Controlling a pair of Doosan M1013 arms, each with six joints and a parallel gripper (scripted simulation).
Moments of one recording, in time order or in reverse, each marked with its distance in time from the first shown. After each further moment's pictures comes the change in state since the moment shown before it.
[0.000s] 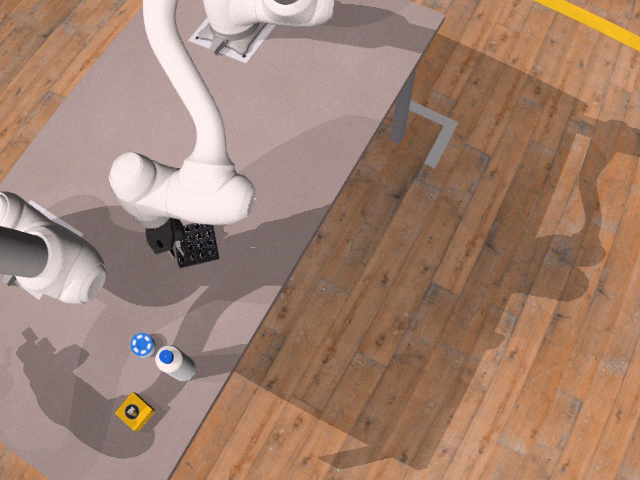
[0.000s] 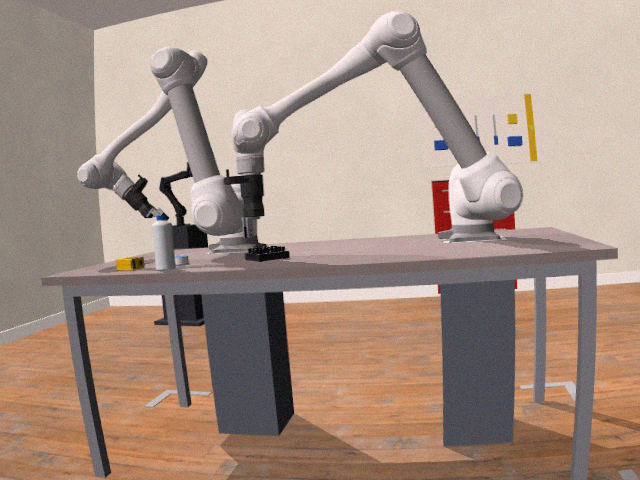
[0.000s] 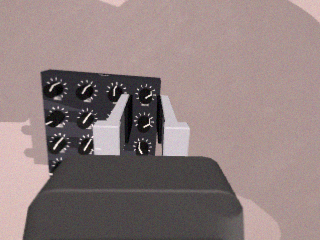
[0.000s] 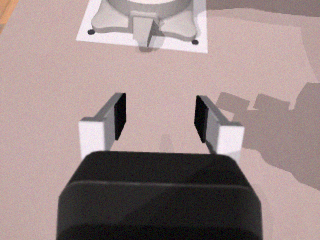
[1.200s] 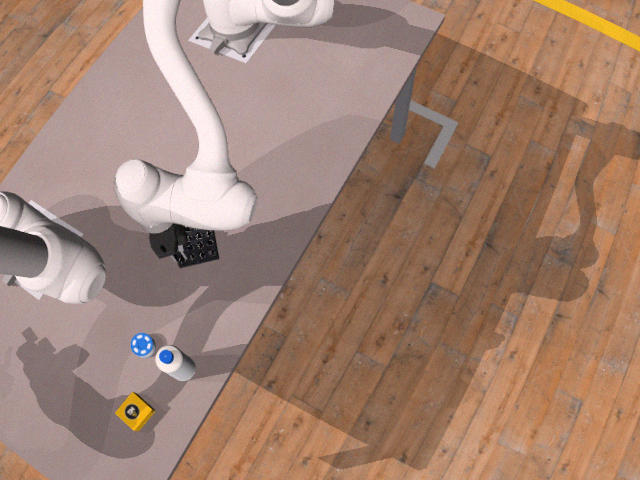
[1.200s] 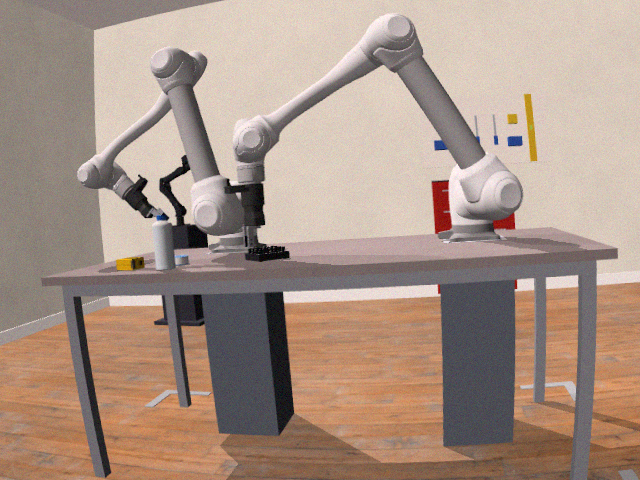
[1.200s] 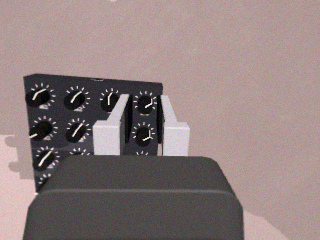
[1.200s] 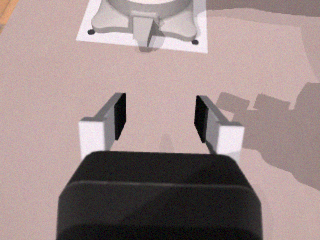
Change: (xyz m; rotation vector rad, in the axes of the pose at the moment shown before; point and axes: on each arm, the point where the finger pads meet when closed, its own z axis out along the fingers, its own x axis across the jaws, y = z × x) left arm 0.000 0.000 0.029 0.000 0.000 0.000; right arm 0.000 0.000 0.000 0.000 0.000 0.000
